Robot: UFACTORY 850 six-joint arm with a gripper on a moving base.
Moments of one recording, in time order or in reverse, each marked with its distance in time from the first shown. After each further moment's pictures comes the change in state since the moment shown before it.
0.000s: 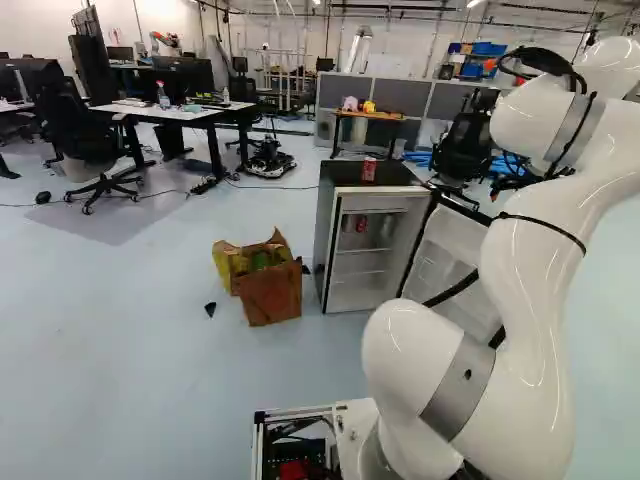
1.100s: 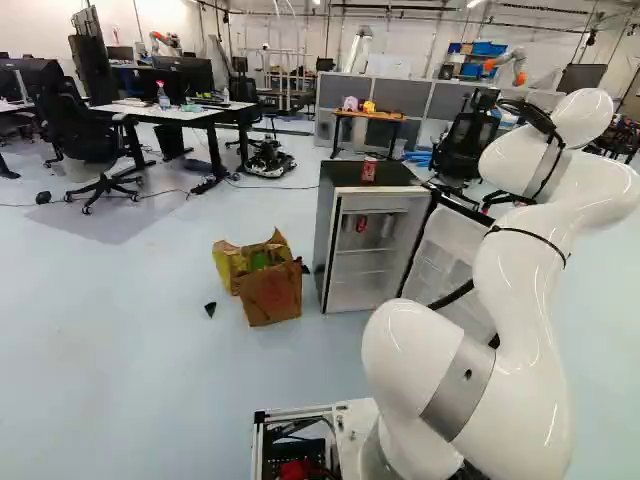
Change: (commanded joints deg) arm 0.0 -14.3 -17.1 0.0 -13.1 0.0
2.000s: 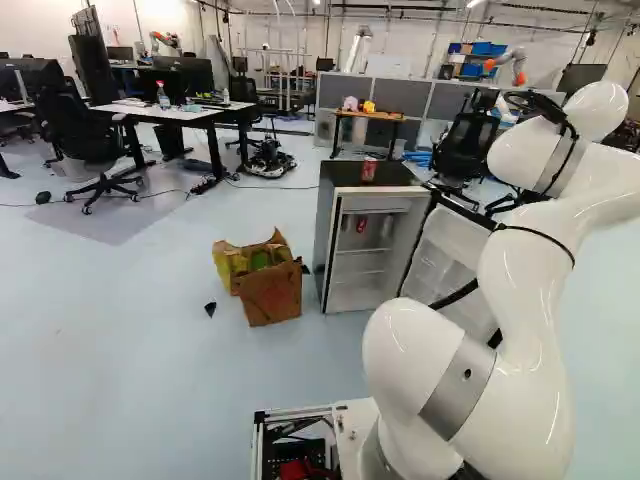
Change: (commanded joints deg) arm -2.0 3.7 6.2 0.0 -10.6 0.0
